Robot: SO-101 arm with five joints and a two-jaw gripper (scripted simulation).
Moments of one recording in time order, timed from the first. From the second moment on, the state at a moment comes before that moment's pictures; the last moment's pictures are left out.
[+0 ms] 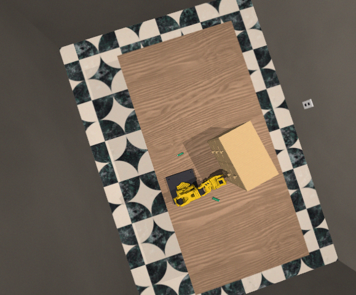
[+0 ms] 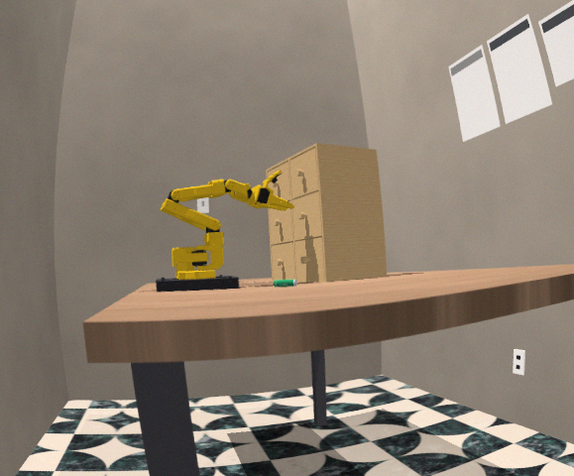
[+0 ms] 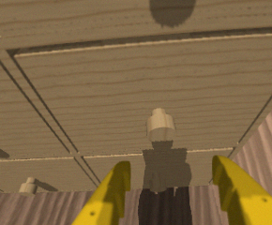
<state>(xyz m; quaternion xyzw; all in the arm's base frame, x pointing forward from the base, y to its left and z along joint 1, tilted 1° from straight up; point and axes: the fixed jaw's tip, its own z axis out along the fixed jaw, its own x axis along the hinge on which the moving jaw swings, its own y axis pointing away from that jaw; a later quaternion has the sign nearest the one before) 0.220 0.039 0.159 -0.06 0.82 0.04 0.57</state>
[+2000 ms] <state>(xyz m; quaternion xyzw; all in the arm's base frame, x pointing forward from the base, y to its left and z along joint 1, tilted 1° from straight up) 0.253 0.043 0.136 -0.06 0.82 0.04 0.56</state>
